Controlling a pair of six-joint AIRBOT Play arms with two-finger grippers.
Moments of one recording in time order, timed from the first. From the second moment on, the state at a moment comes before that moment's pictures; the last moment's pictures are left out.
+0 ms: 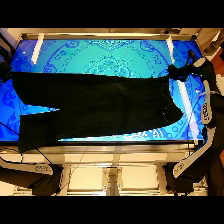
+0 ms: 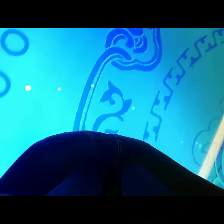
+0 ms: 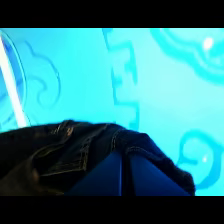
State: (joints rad) left arm 0.59 -1.59 1.63 1.10 -0.98 -1.52; right arm -0.29 -1.94 1.87 -1.14 1.06 1.58
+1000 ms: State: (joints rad) left arm 0.60 -1.70 1.64 1.05 -0.80 -1.62; right arm -0.31 -2.03 1.96 -1.13 0.86 1.67
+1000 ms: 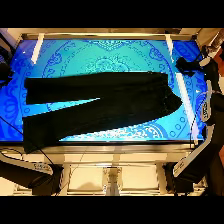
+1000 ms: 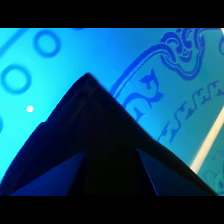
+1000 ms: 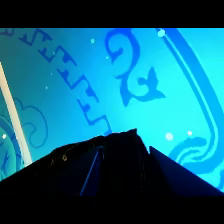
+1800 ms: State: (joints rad) left arm 0.84 -1.36 1.50 1.26 -1.35 -1.42; right arm -0.45 -1.95 1.85 -1.20 1.56 1.18
